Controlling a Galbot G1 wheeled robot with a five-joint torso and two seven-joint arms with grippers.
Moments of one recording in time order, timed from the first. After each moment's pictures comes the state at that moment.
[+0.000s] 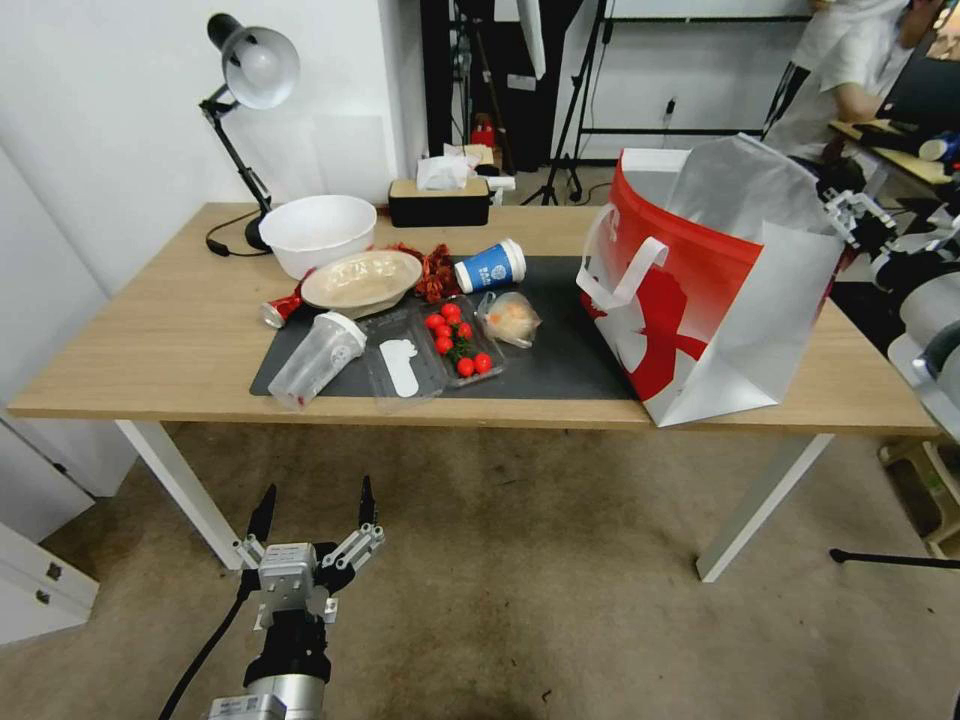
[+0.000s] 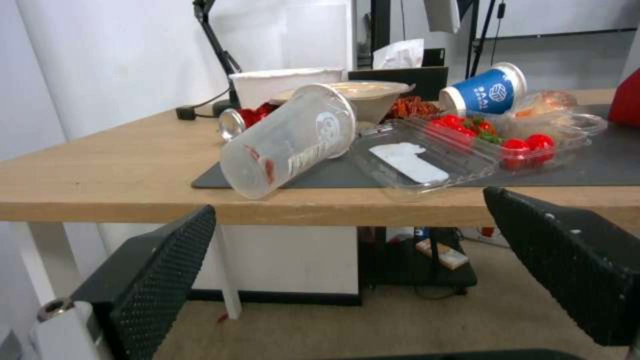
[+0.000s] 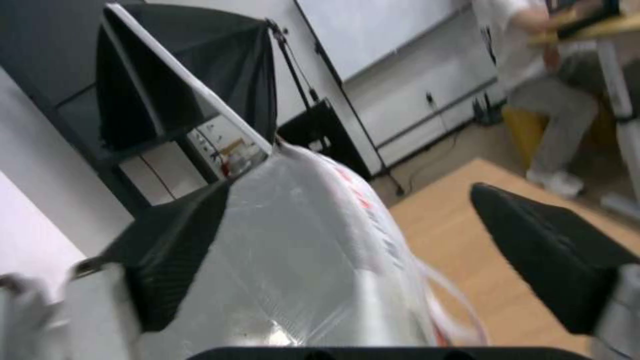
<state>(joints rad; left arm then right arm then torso) 2.01 -1.46 -0.34 -2.36 0.07 -0.18 -0.30 -1.04 0.49 0.65 2.05 1.61 -0.01 0.56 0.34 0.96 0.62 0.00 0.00</state>
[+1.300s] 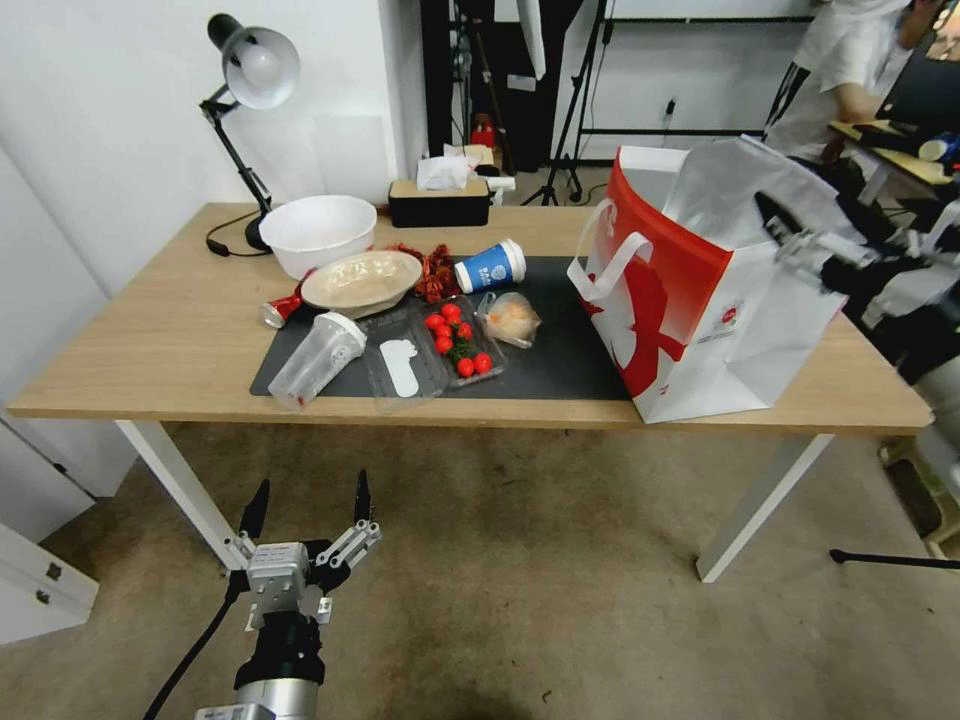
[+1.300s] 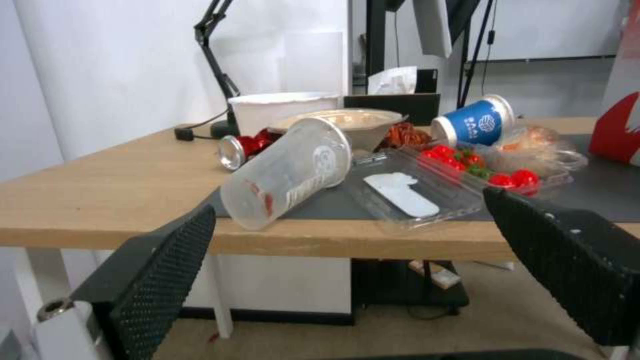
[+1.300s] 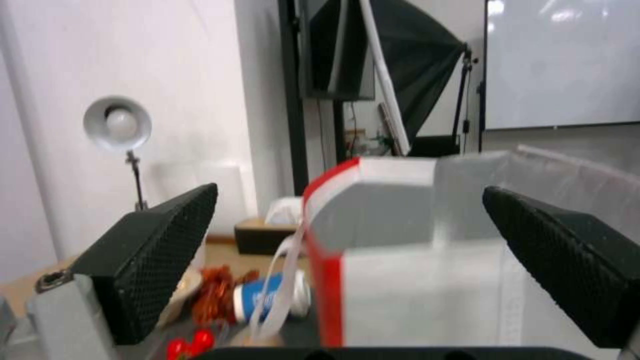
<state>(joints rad) 2.03 -1.45 -0.34 -2.41 0.06 -0.21 -0.28 -1.62 0.58 1.01 2.46 1.16 -0.06 0.23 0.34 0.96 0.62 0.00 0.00</state>
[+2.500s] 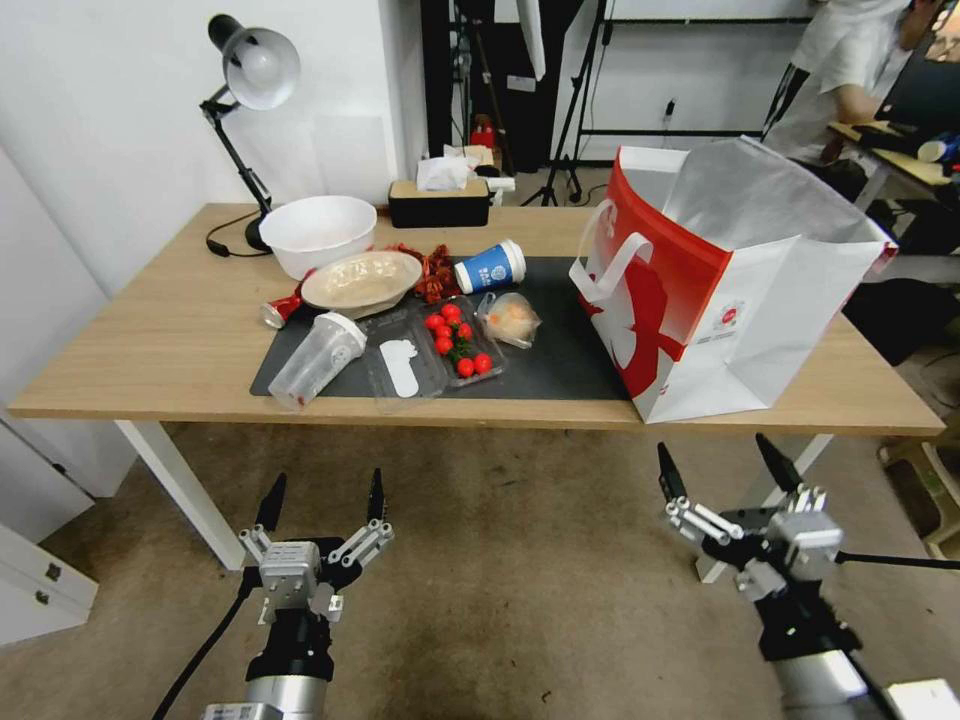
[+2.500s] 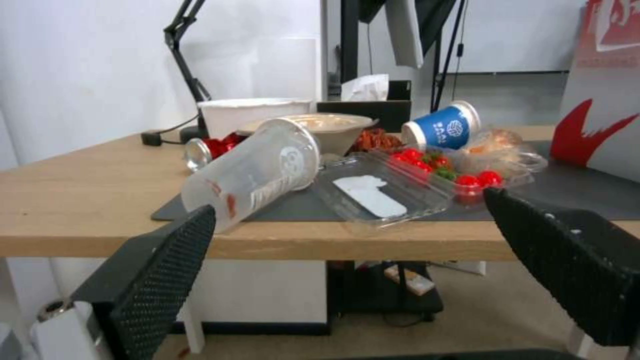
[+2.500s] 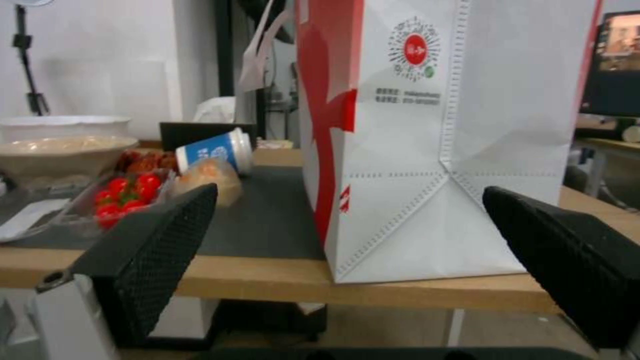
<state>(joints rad) 2.00 -1.43 -0.34 -2.36 0.03 -0.26 -0.23 -2.01 1.11 0.43 2.40 0.11 0.32 0.40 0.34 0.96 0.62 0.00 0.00</state>
